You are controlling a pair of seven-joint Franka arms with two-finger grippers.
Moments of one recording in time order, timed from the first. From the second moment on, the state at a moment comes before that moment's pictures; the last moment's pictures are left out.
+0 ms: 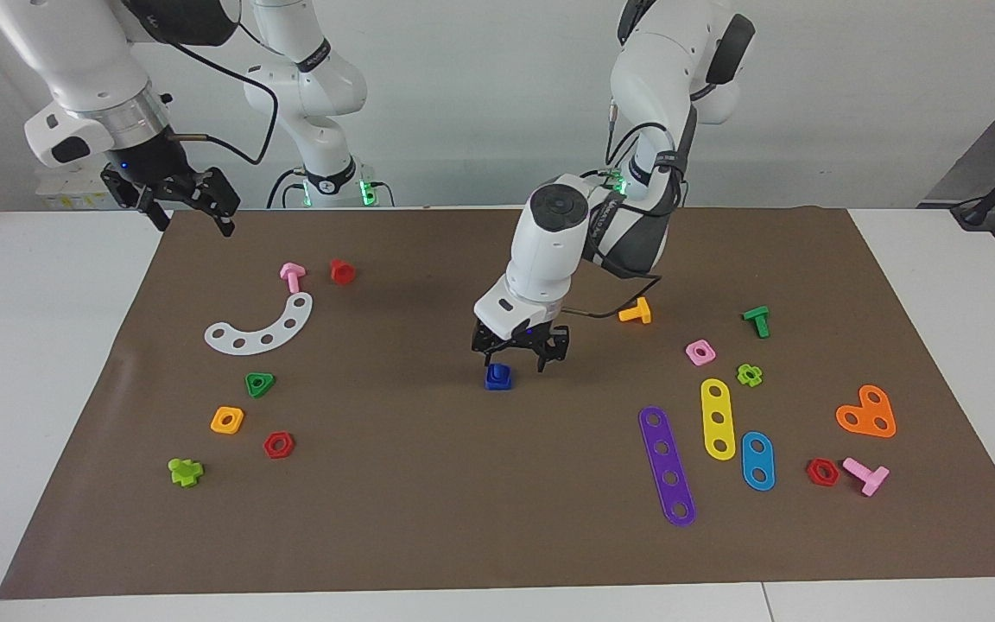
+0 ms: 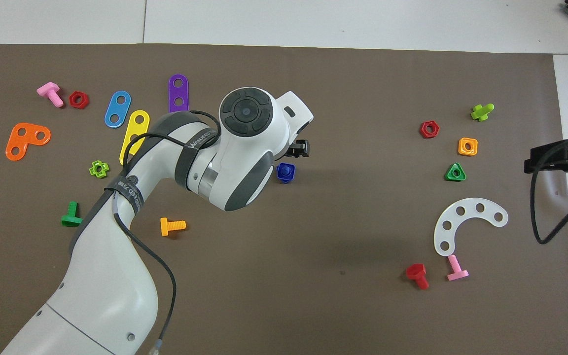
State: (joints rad) left arm -0.51 0.54 -0.15 -1.46 0.03 2.14 -0.48; right arm 0.01 -0.04 -0.06 -1.61 0.01 1.55 0.10
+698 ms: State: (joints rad) left arm -0.54 0.57 -0.15 -1.52 0.07 2.21 -0.48; right arm 0.01 -0.04 -0.06 -1.61 0.01 1.55 0.10
